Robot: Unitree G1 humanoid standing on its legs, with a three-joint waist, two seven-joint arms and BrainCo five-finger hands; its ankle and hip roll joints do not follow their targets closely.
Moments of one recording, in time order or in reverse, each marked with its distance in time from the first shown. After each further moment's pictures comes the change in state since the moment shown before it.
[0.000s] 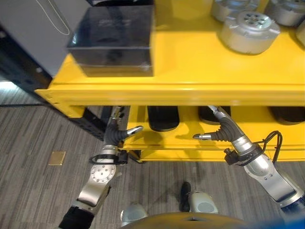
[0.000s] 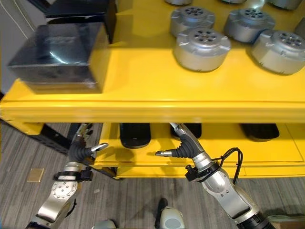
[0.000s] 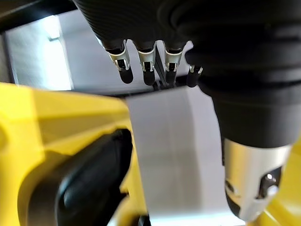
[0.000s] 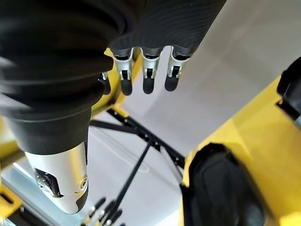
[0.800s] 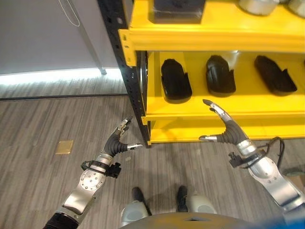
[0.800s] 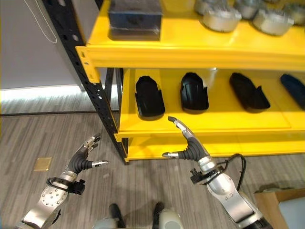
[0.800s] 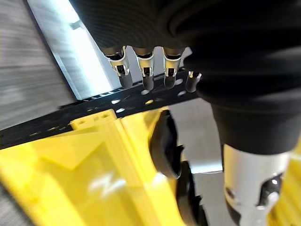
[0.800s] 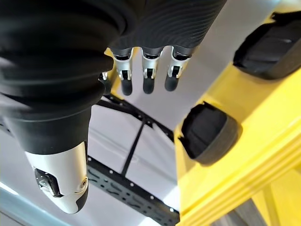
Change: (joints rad) left arm 0.119 0.175 0.031 0.029 -0.017 0.018 -0.174; right arm 0.017 -0.007 -0.009 0.044 0.056 0.007 -0.001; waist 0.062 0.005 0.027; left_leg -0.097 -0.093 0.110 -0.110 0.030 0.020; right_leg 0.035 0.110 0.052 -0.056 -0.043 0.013
